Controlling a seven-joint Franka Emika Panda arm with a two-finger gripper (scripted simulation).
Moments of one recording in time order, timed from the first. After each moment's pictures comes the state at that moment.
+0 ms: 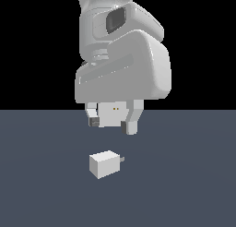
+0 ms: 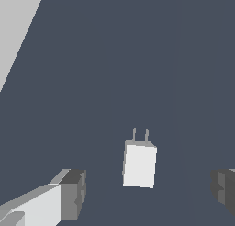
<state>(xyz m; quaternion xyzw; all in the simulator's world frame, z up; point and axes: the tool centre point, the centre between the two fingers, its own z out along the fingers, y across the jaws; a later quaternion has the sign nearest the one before) -0.099 0.016 0.074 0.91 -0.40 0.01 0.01</state>
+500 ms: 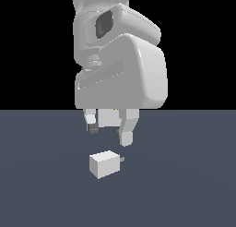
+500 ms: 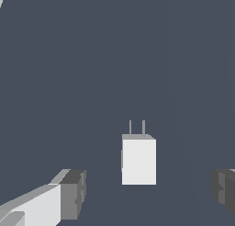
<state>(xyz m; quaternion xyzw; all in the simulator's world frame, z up) -0.108 0.021 0.063 0.90 -0.44 0.01 0.01</state>
